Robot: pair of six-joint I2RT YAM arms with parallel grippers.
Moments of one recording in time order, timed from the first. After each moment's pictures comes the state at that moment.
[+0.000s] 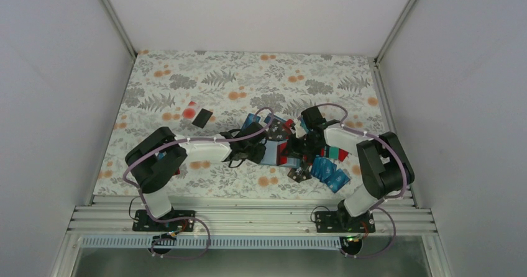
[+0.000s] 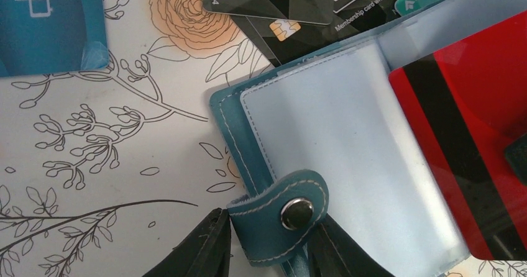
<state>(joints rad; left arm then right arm) -0.92 1.76 0.94 -0.20 -0.07 -0.43 0.39 1.60 0.79 -0.47 -0.63 0.48</state>
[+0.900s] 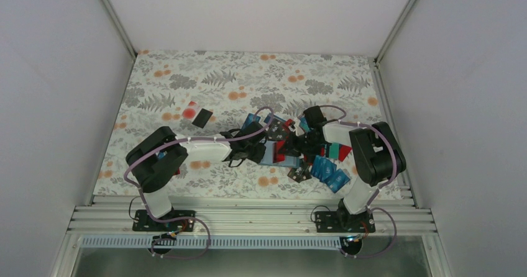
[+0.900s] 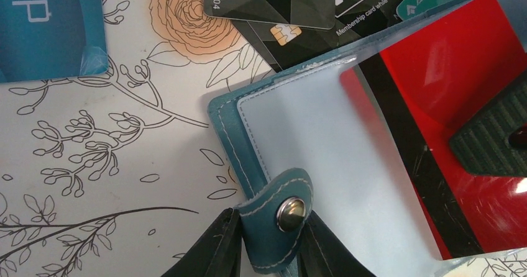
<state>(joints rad) -0.91 1.77 0.94 -0.19 -0.06 -0.43 0.33 1.73 0.80 -0.37 -0.80 0.47</state>
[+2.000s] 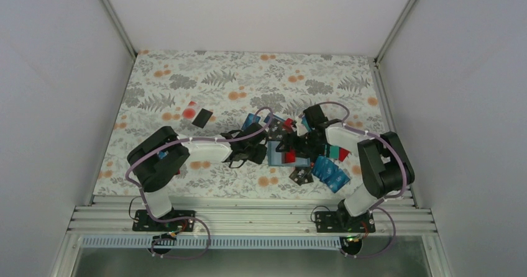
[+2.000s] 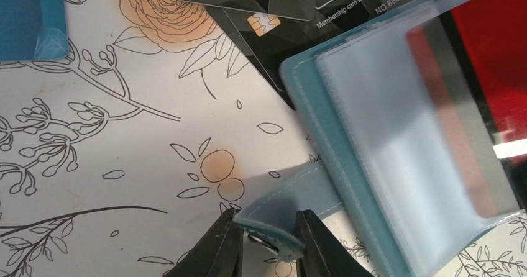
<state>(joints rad) -0.91 1.78 0.93 -0.16 -0.03 -0.48 0.36 1.61 0.79 -0.46 -0.63 0.44</state>
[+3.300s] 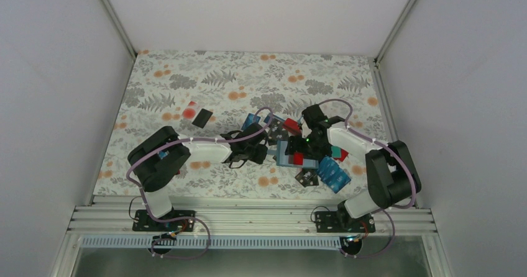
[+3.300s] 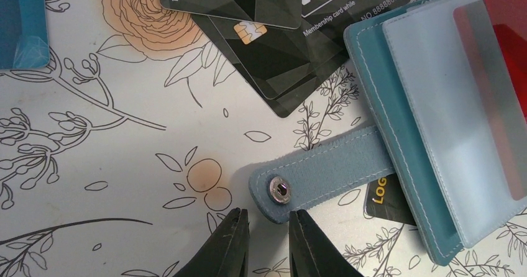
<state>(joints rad) -0.91 1.78 0.91 -0.11 -0.01 -0.49 0.41 1.51 0.84 -0.70 -0.32 0.48</state>
